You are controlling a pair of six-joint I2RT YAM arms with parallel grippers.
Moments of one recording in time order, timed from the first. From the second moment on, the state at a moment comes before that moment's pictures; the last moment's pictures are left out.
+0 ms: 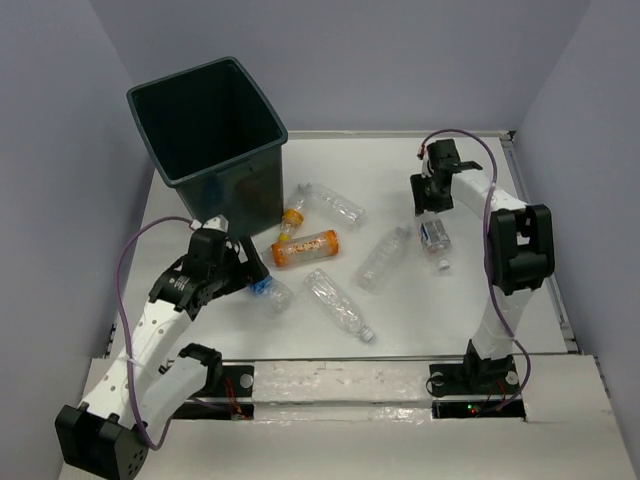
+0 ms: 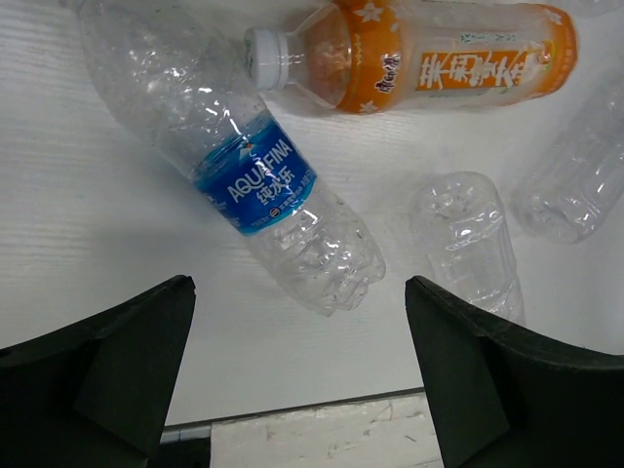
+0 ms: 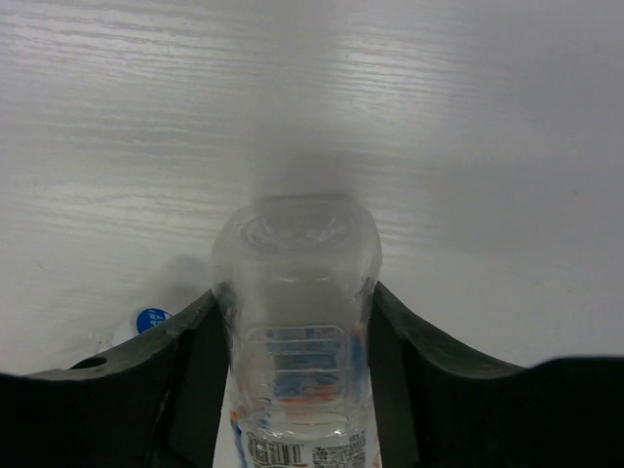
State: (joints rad) left arm -0.33 0.80 0.71 -0.74 0.03 -0.63; right arm 0.15 1.95 1.48 -0.61 0.04 0.00
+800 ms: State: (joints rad) left arm -0.33 1.03 0.57 -0.44 -0.20 -0.97; right arm 0.58 1.38 1.72 -0.26 -0.22 0.03
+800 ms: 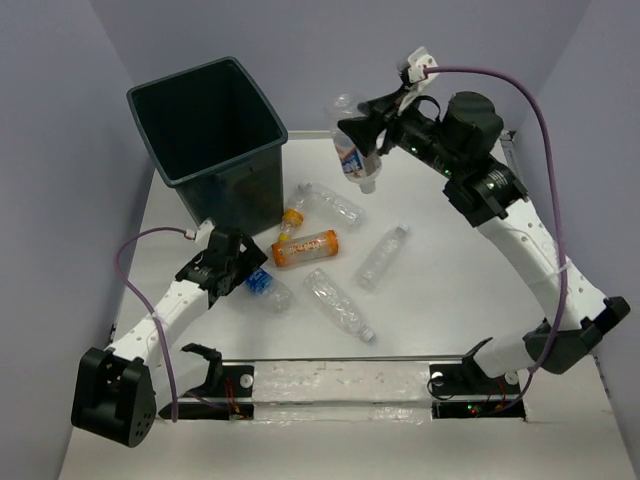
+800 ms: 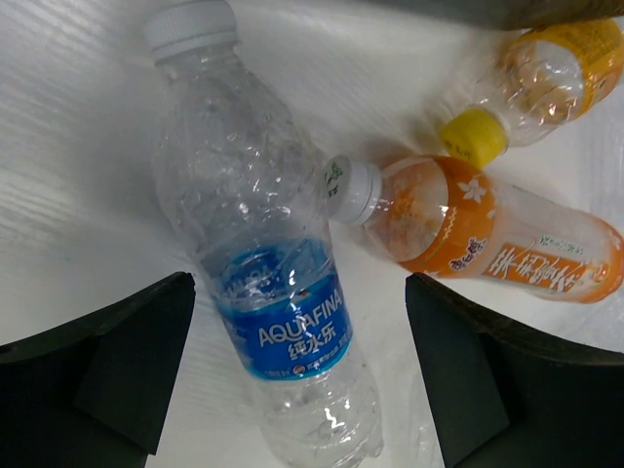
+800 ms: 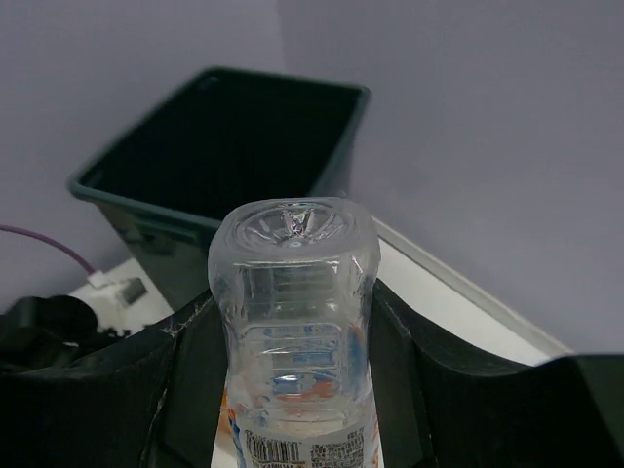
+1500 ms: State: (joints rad) left arm -0.28 1.18 0.46 -0.15 -0.31 -1.00; right arm 0.76 2.25 2.58 0.31 -0.36 0.16
